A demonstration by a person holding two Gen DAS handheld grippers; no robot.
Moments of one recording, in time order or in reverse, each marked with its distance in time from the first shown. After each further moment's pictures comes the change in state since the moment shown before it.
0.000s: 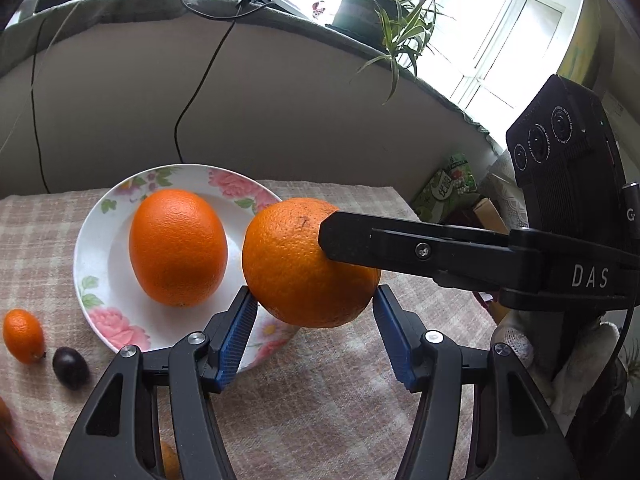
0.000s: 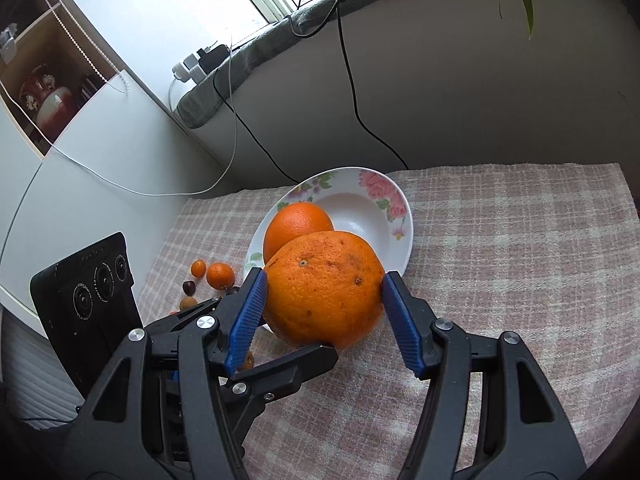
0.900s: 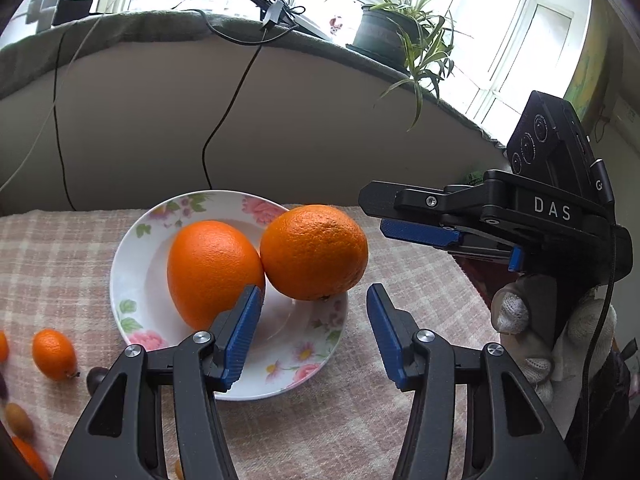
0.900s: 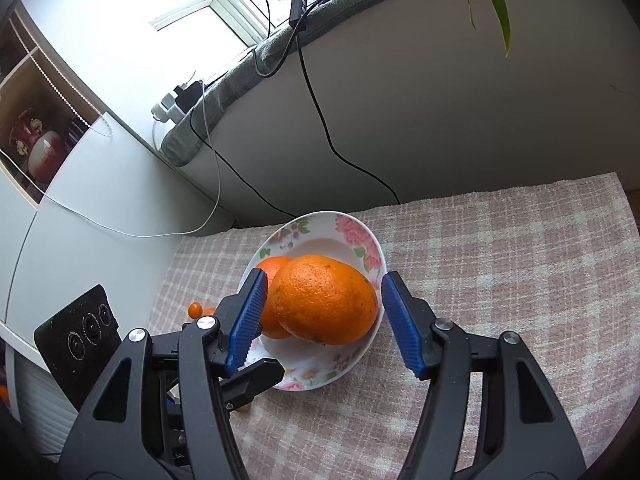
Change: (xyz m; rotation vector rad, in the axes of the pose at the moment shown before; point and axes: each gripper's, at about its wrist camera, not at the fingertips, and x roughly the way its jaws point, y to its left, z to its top) left arm -0.013 0.009 0.006 -0.002 -0.055 0.072; right arm 0.001 -0.025 0.031 0.089 -0.055 0.004
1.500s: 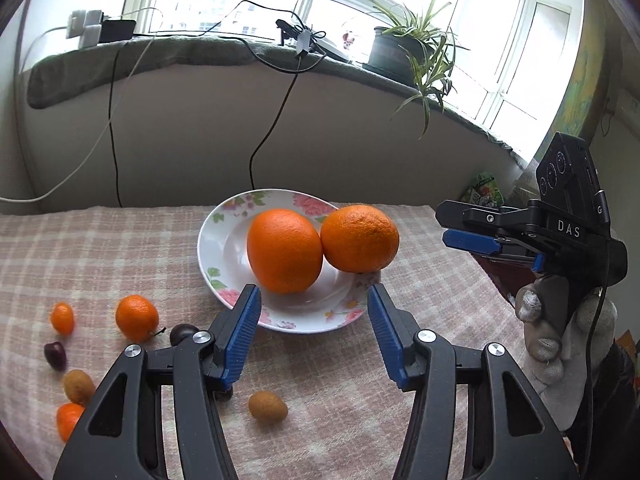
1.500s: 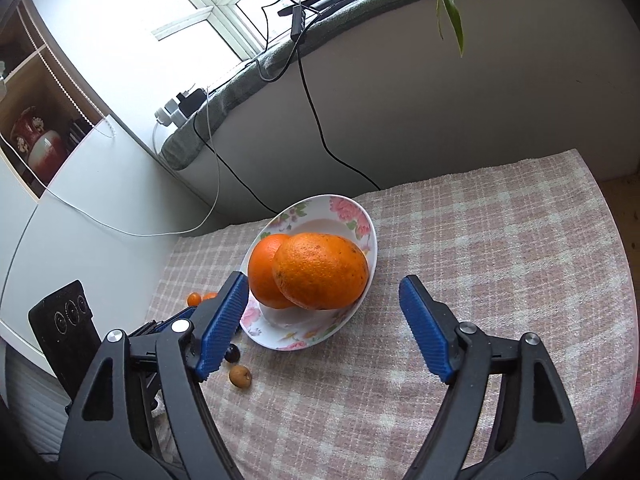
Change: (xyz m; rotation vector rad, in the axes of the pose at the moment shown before) left arm -0.063 0.018 -0.020 0.022 -0.048 0.076; right arm -0.037 0.012 -0.037 -0.002 -0.070 -0.054
